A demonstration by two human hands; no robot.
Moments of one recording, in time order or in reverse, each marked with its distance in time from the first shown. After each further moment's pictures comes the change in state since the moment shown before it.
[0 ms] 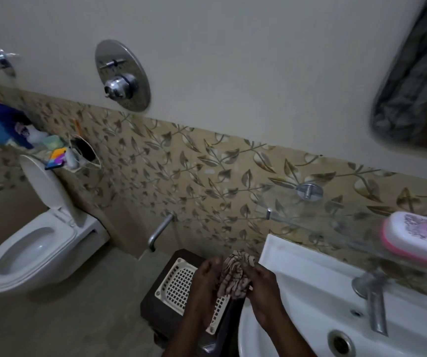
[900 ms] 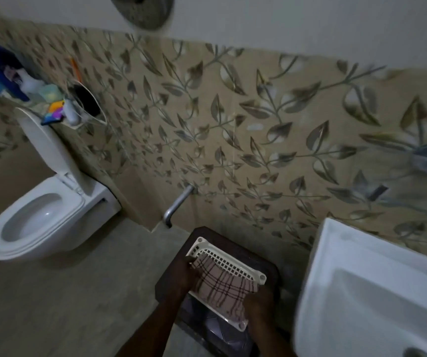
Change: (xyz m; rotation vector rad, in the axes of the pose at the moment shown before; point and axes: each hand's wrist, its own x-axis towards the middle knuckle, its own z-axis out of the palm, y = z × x) left_hand 0.144 -0.093 -0.214 1.065 0.212 -0.194; right_hand 0.114 0.192 0.051 -0.584 0.314 0.184
